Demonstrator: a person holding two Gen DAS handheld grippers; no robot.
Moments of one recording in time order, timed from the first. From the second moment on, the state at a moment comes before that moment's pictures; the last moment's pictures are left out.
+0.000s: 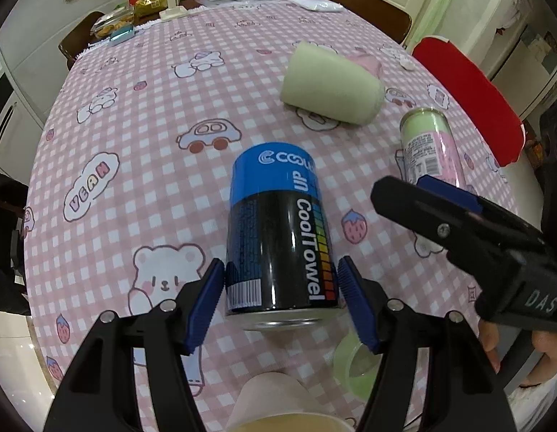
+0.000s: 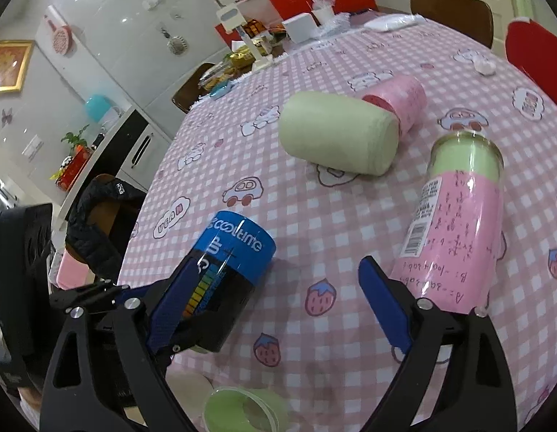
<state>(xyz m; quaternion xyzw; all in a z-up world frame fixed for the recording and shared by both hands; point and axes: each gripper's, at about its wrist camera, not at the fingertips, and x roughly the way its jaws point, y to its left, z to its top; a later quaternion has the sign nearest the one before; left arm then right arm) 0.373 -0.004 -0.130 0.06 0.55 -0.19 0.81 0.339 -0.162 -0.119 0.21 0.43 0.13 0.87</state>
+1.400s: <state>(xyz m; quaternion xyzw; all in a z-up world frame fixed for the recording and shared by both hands) 0.362 0.014 -0.106 0.04 0.49 -0.14 0.86 0.322 -0.158 -0.102 0.17 0.40 0.11 0.90</state>
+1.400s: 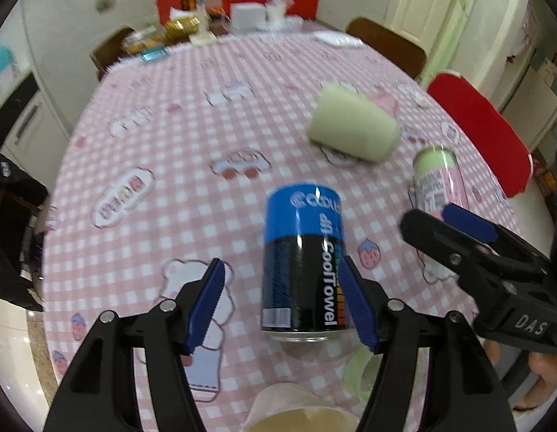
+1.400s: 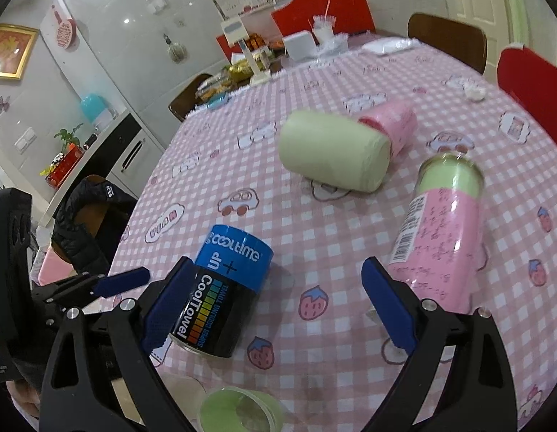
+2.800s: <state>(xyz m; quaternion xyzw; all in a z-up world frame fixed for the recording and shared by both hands) 0.078 0.004 -0.010 0.03 0.11 -0.04 0.99 0.054 -0.155 -0.033 -0.02 0.05 0.04 1.00</state>
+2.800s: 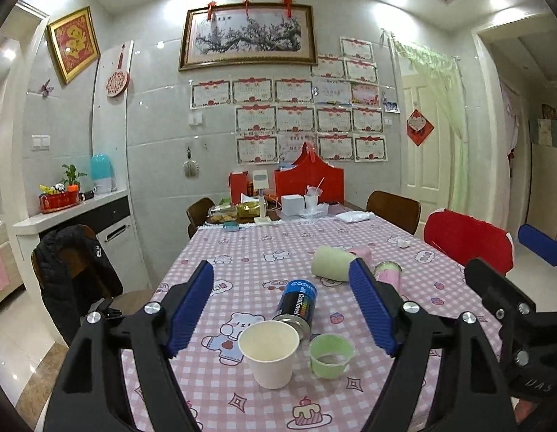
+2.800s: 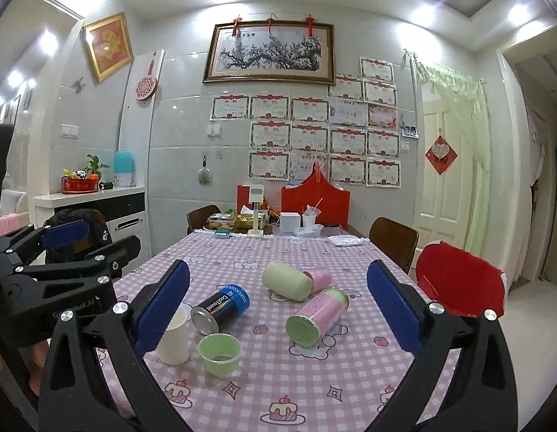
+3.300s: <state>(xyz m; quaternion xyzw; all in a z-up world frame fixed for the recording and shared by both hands) 0.047 -0.013 -0.005 0.05 0.07 -0.04 1.00 0.031 -0.161 -0.033 -0.02 0.03 0.04 1.00</state>
